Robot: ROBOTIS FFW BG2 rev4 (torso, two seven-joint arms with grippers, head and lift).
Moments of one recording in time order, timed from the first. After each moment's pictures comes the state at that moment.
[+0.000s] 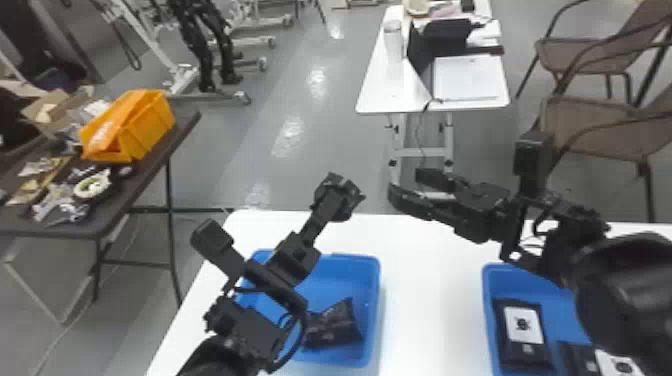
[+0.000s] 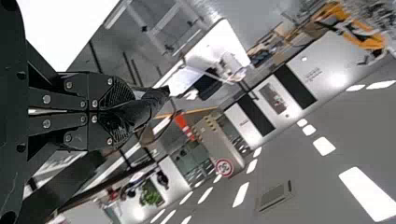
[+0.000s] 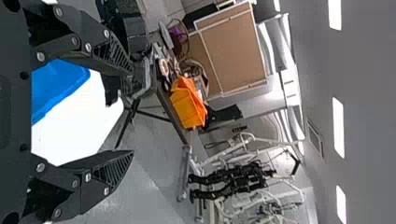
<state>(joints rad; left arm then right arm) 0.30 0.00 0.16 -2.00 0.90 0.39 -0.07 -0.28 -0.15 0.40 -1.45 -0.43 0.29 0.58</state>
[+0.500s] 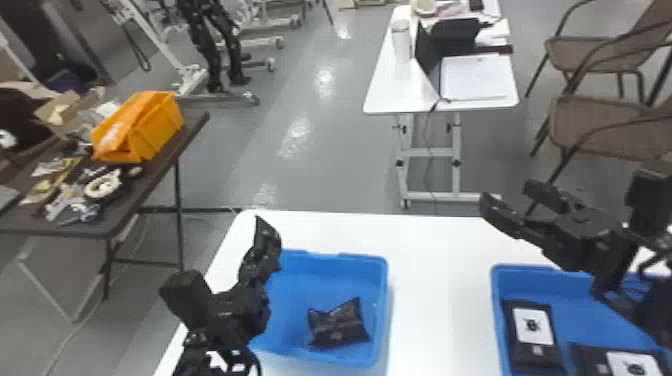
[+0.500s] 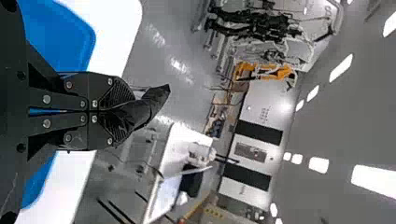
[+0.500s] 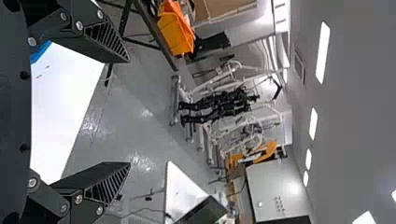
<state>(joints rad) 0.47 0.00 0.24 -1.95 0.23 0.10 -0.08 0.00 -0.10 0.10 -1.70 -0.27 0.36 0.49</state>
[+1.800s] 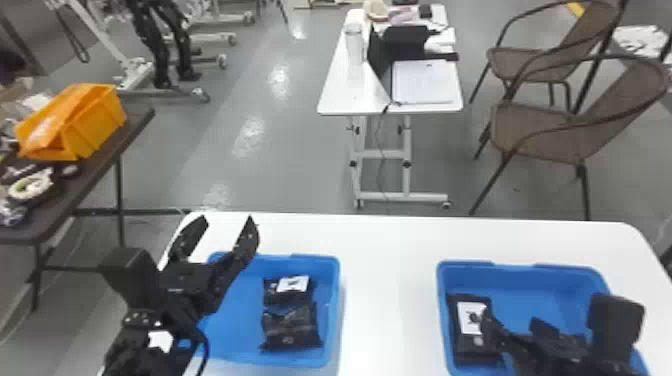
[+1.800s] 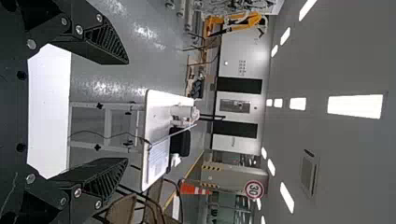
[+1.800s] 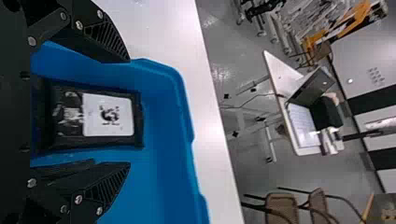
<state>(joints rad) 0.40 0.00 0.25 -1.97 0.15 0.07 -0.27 0.33 -0.09 0.01 -1.79 -0.37 0.53 0.09</state>
